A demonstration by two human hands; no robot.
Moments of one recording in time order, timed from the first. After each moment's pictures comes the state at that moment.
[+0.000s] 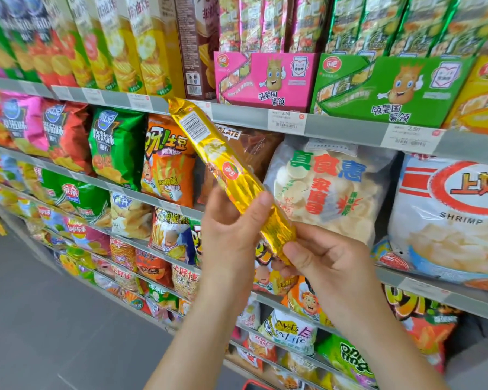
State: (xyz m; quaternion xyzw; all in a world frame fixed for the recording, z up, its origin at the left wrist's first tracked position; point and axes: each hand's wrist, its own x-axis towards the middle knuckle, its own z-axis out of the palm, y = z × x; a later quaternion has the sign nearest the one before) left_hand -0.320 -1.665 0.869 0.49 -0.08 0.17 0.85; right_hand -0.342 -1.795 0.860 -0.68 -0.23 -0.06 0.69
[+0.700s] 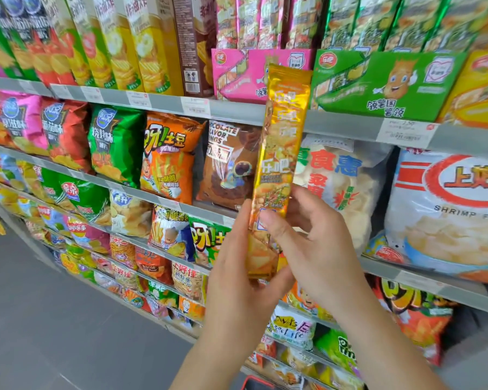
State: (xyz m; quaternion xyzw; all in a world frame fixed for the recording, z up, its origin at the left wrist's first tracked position) left_hand -0.362 -1.662 0.828 0.78 -0.12 0.25 0.56; right_hand -0.332 -1.775 0.879 -0.74 -0.21 -0.14 0.62
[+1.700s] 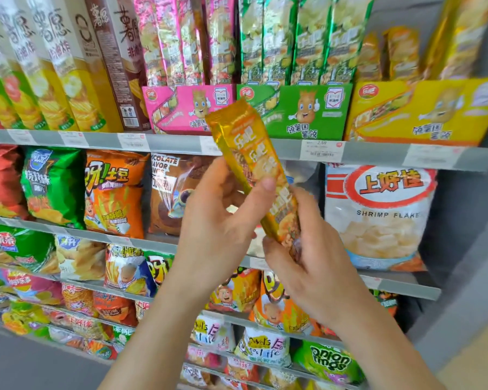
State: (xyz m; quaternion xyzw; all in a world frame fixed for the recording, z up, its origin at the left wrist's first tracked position) left_hand -0.316 -1.704 0.928 0.69 -0.27 0.21 0.64; right_hand -0.342 -1.840 0.887 -0.82 -0.20 -0.24 0.47
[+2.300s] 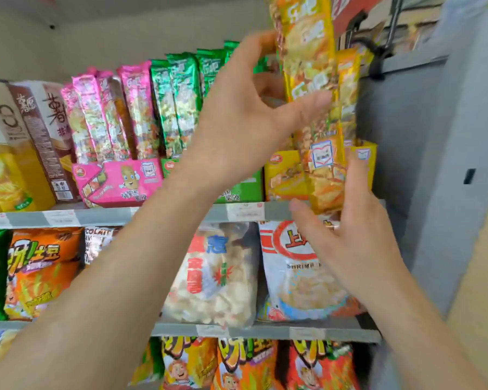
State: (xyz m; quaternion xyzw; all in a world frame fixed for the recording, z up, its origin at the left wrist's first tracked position) left_hand -0.279 -1.820 1.077 0.67 -0.44 0.23 0.55; right_hand -0.336 -1.948 0.963 -0.82 -0.03 -0.45 0.36
